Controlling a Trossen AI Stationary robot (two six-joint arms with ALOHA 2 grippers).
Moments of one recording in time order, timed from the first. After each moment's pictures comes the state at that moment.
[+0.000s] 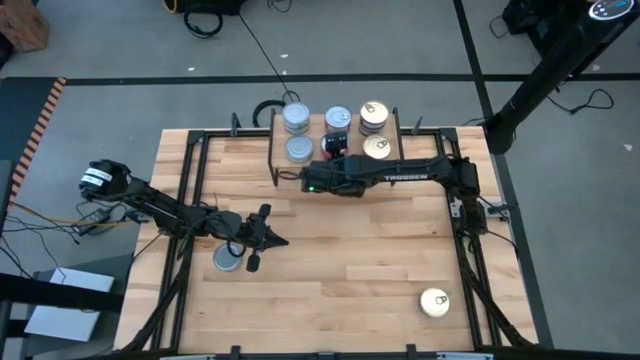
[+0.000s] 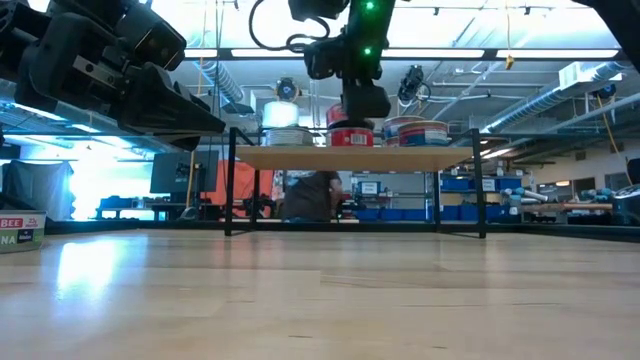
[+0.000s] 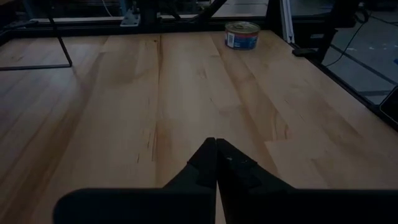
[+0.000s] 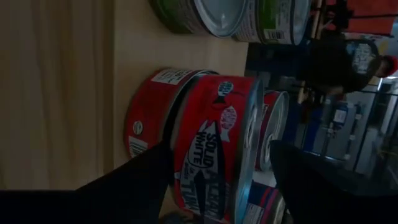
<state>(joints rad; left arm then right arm) -0.25 1.25 0.27 0.70 -0.10 -0.06 -0.07 2.02 1.85 -1.08 0.94 -0.36</state>
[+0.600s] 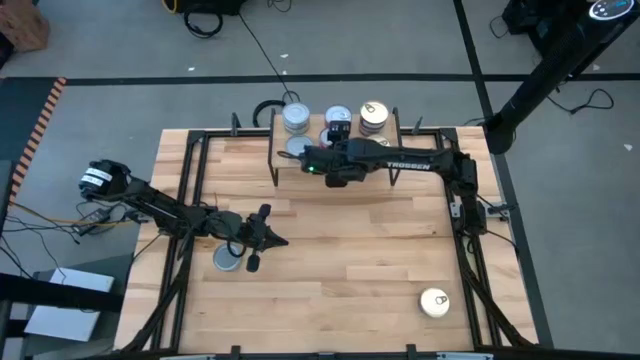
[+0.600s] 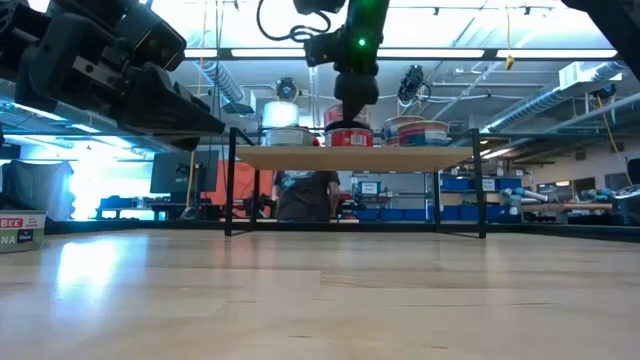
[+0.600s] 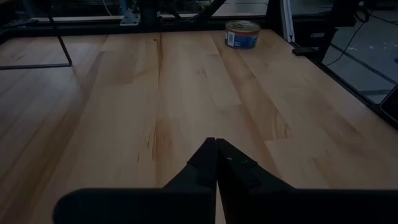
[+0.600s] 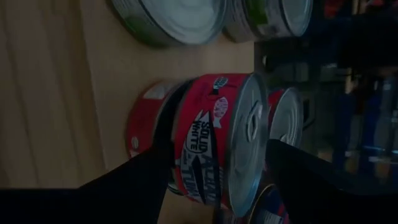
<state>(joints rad) -0.25 1.25 0.27 0.69 -0.10 -0.06 -0.15 2.03 1.96 -1.14 0.78 -0.27</state>
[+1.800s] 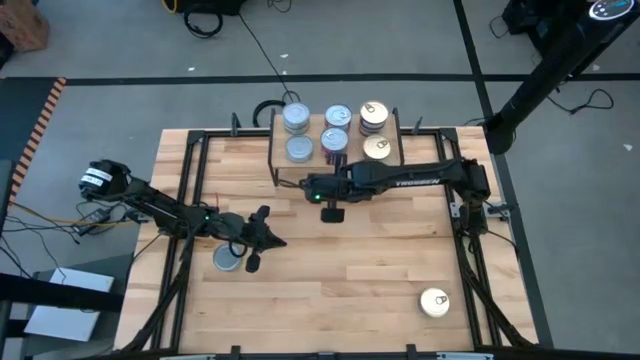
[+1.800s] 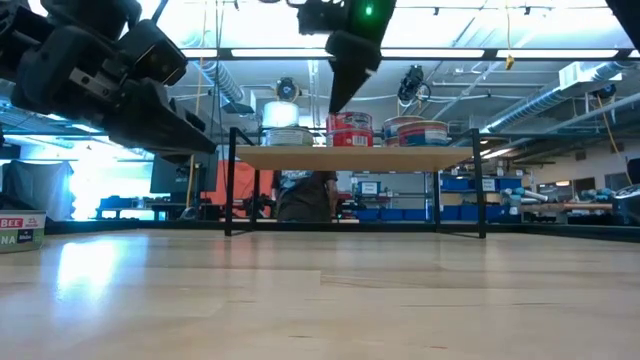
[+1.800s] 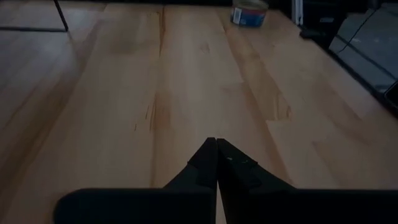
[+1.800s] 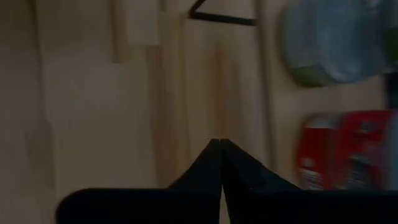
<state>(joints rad) -0.25 1.25 0.27 0.61 -0.10 -0.13 0.00 1.95 1.84 -1.05 0.44 -0.06</state>
